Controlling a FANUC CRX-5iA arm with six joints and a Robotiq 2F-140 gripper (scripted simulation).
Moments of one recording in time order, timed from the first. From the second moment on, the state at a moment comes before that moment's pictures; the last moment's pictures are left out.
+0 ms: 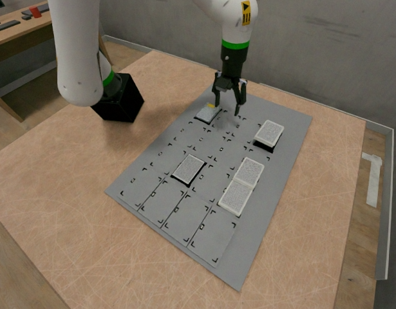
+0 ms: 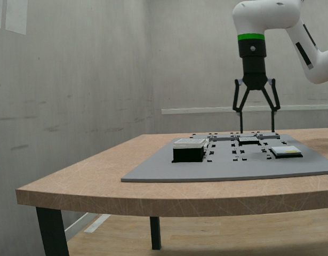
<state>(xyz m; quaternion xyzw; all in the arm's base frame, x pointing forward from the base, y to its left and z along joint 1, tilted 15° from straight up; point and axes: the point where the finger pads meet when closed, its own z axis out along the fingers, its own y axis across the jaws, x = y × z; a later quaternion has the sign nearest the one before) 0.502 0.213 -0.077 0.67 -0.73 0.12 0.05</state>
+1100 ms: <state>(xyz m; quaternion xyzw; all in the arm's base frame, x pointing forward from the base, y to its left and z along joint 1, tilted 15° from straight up) 0.617 0.210 -0.064 0.67 -0.73 0.12 0.05</state>
